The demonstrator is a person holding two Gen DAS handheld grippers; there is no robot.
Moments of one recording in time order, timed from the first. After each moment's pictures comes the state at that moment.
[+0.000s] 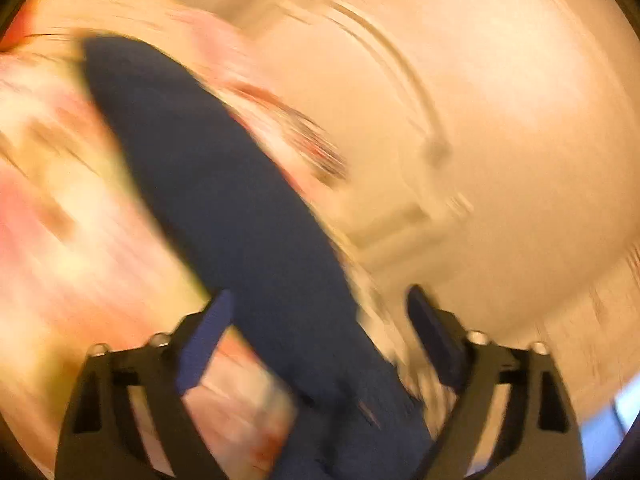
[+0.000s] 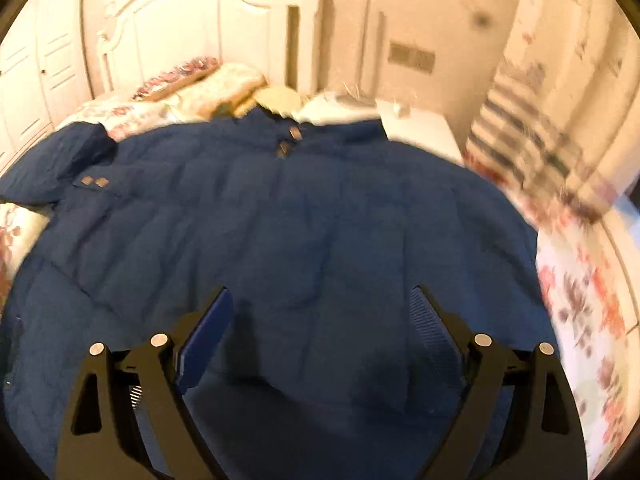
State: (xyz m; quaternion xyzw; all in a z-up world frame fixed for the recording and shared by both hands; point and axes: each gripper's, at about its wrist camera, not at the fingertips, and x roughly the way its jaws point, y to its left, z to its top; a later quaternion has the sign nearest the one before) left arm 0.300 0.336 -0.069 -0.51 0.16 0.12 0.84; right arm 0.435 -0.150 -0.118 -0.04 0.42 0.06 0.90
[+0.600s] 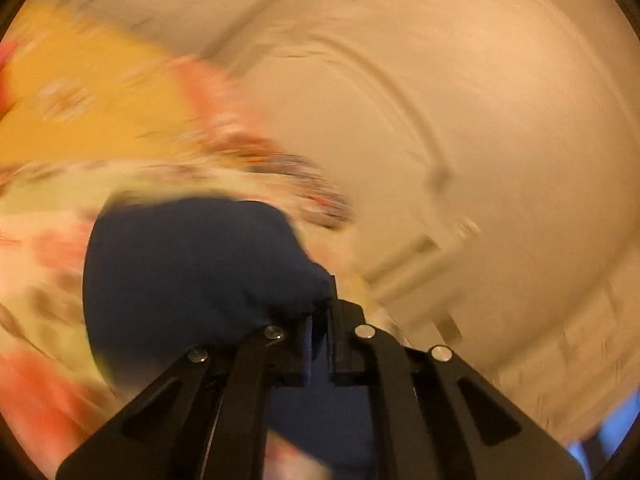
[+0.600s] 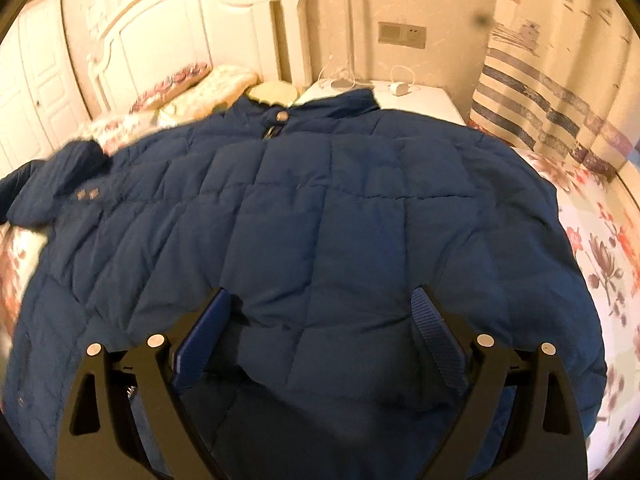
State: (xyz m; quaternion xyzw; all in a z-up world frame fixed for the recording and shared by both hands) left arm 0.328 0.342 -0.020 -0.40 0.12 0.08 0.90; right arm 0.427 -0.168 -0.115 0.03 0.40 0.07 0.91
